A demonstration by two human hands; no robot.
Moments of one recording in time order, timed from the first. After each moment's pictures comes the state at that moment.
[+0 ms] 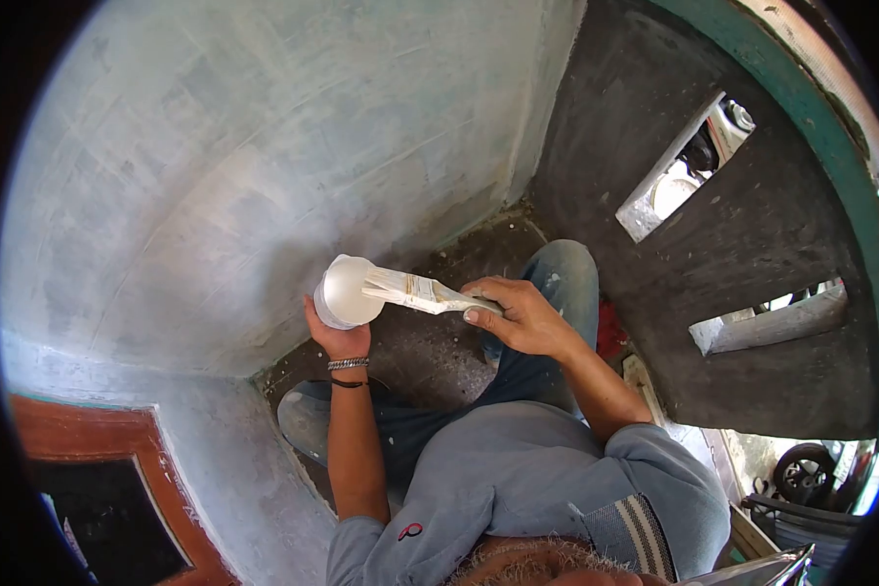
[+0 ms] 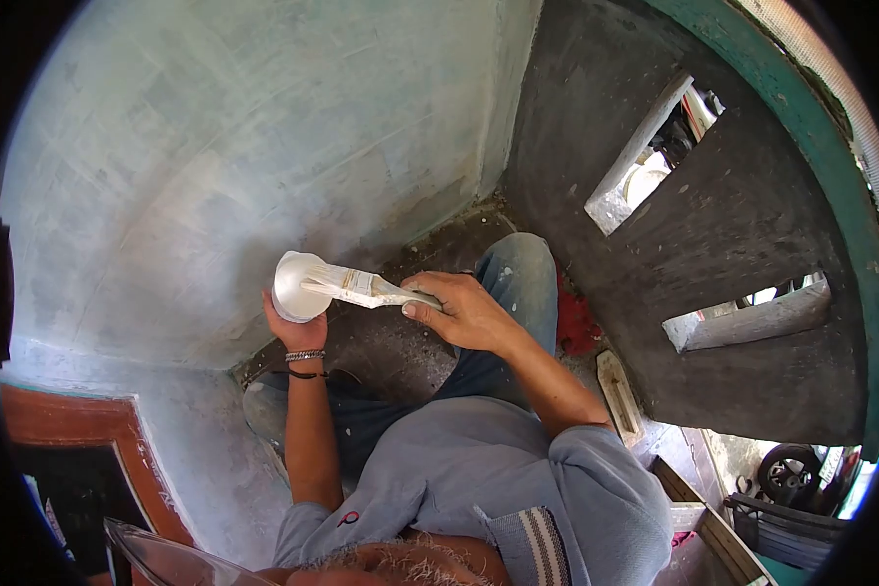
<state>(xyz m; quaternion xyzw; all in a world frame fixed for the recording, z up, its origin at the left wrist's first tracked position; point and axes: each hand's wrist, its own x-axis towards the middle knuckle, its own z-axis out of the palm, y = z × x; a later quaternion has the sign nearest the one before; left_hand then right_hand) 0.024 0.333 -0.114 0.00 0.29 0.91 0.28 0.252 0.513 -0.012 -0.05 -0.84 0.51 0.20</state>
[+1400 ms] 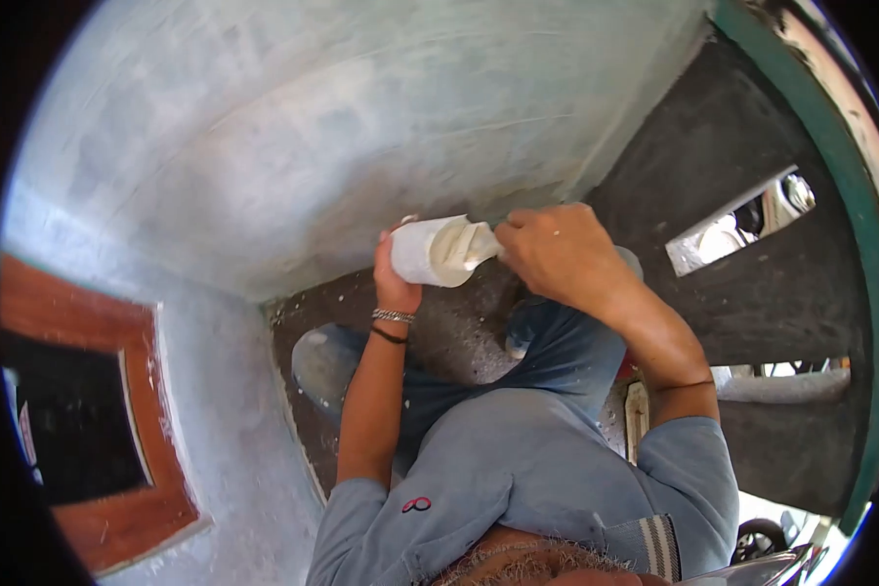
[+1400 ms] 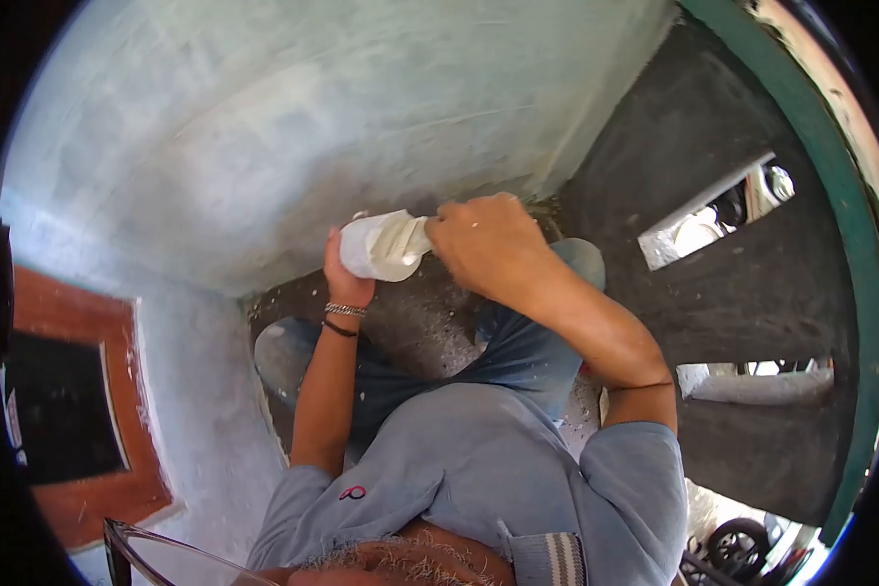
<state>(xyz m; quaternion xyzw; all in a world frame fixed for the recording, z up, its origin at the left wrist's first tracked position) 0.027 0.335 -0.123 0.10 0.31 0.91 0.27 0.183 0.488 0.084 0.06 -0.99 -0.04 0.11</state>
